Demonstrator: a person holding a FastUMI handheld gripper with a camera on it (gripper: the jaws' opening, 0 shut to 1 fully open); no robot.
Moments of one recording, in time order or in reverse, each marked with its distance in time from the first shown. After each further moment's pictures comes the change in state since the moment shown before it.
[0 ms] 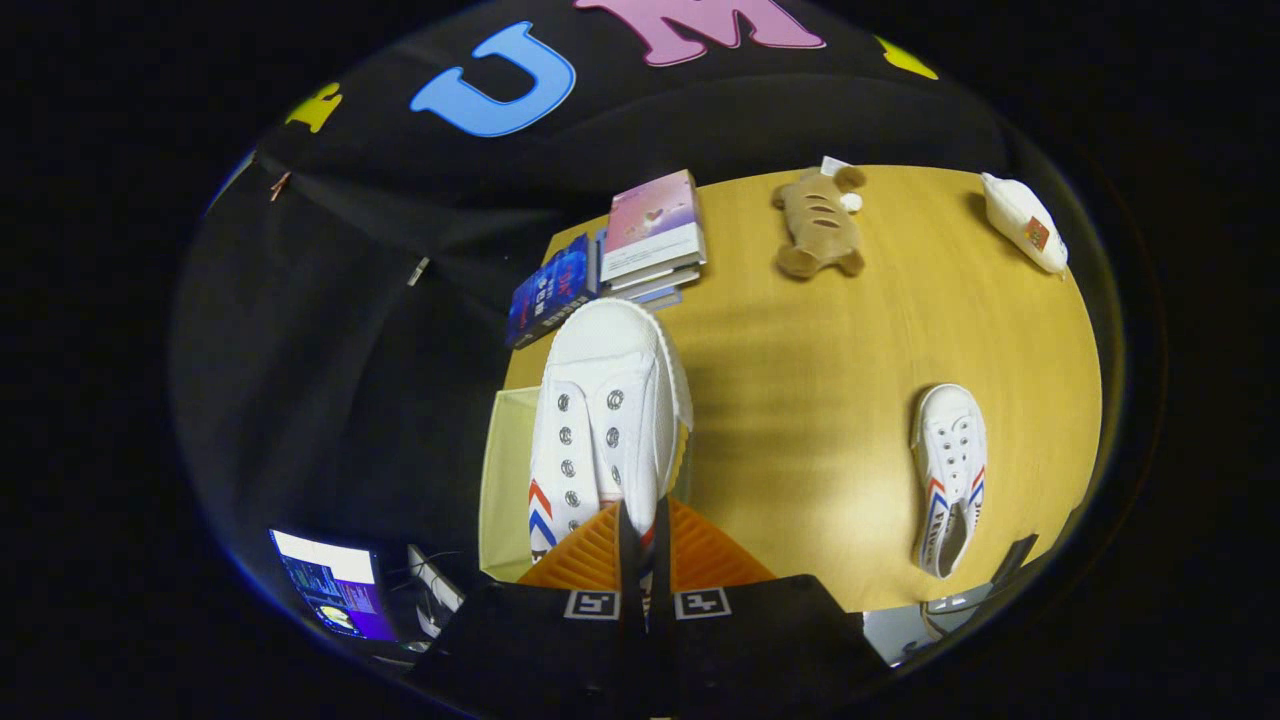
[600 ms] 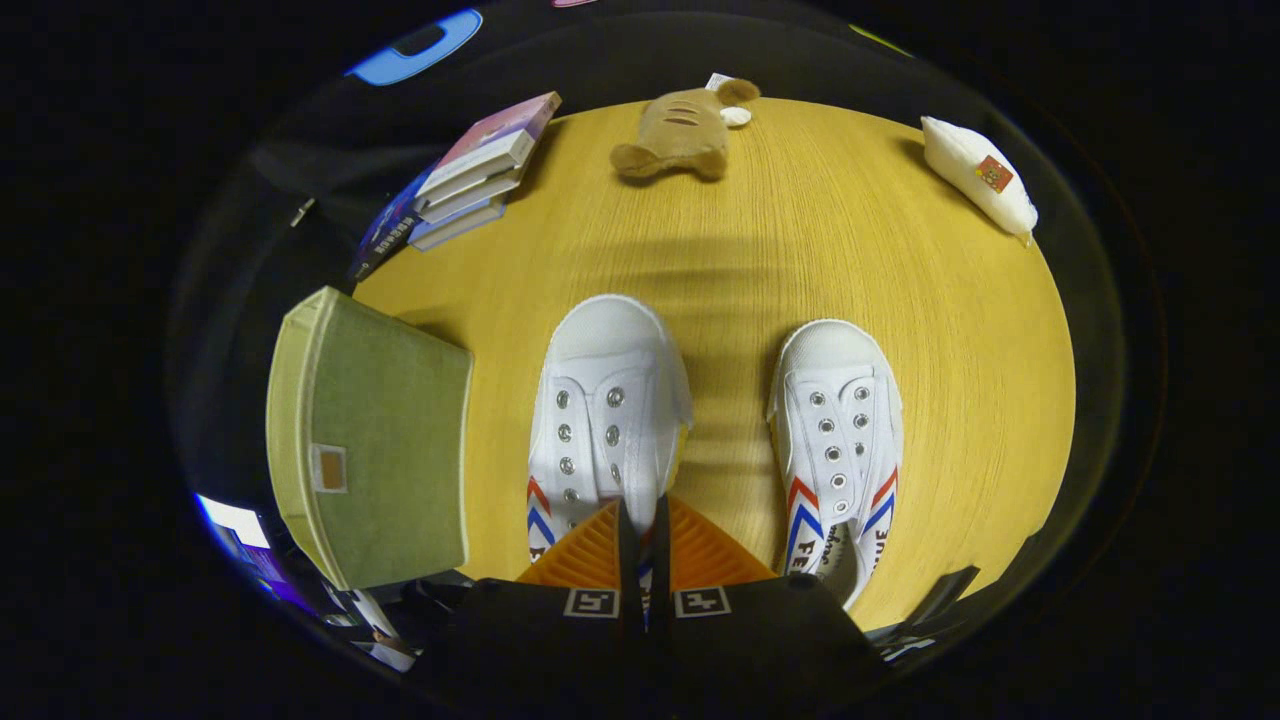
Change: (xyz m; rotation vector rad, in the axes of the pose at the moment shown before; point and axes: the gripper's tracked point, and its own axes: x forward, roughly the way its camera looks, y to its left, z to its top) arm 0.044 -0.209 -0.049 -0.031 0.105 -0.252
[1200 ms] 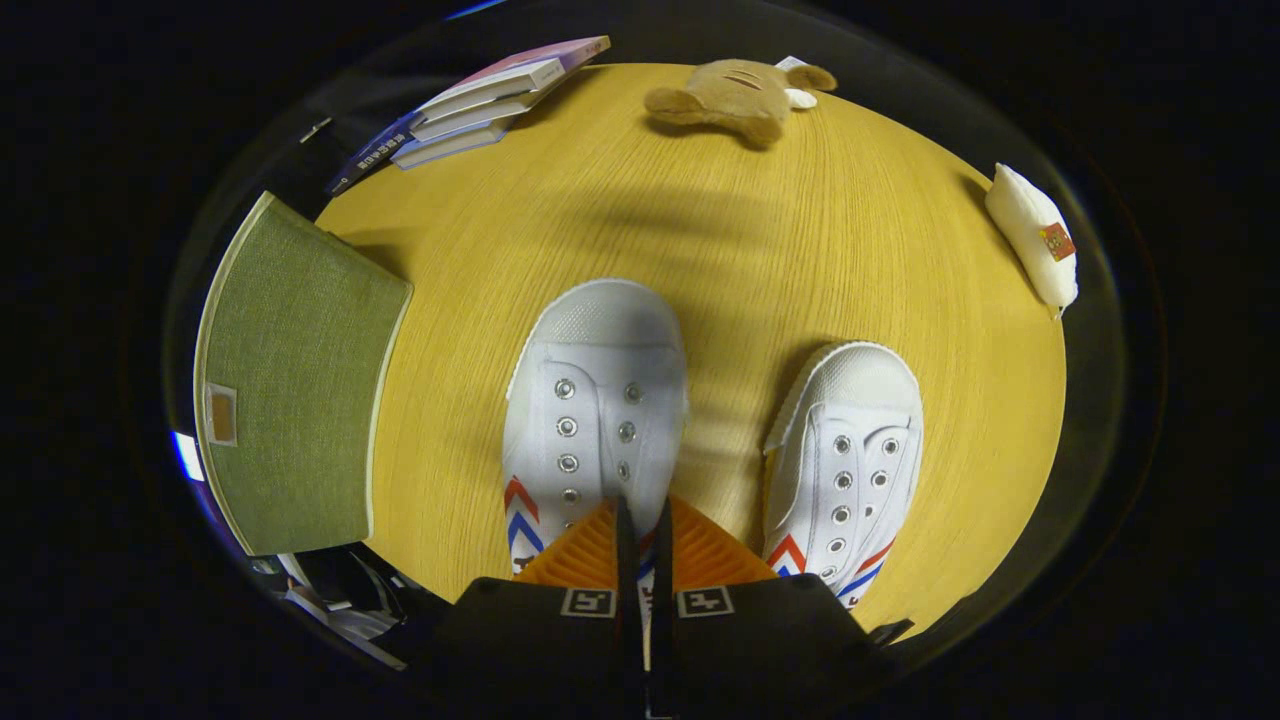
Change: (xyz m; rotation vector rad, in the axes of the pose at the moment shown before) arm 0.068 -0.043 -0.014 -0.234 0.127 -0.143
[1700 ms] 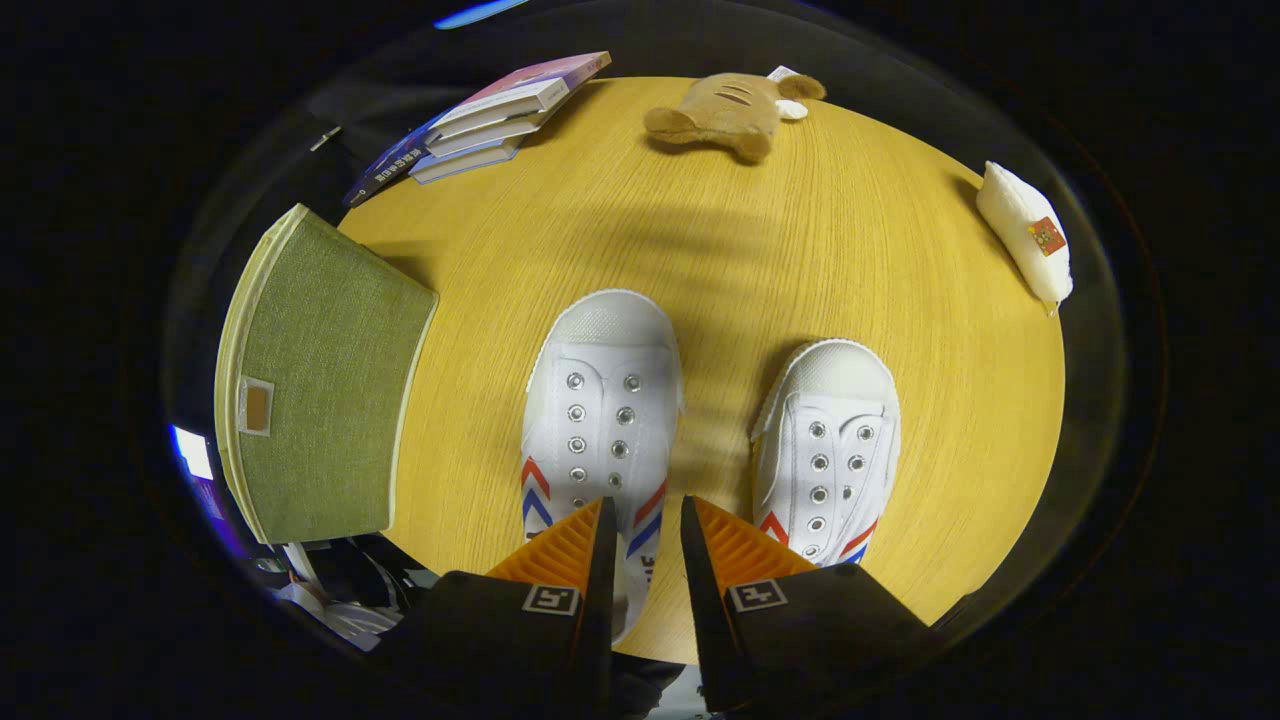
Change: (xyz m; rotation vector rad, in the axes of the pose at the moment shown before) arm -0.020 0.002 -0.001 -0.010 -0.026 0.040
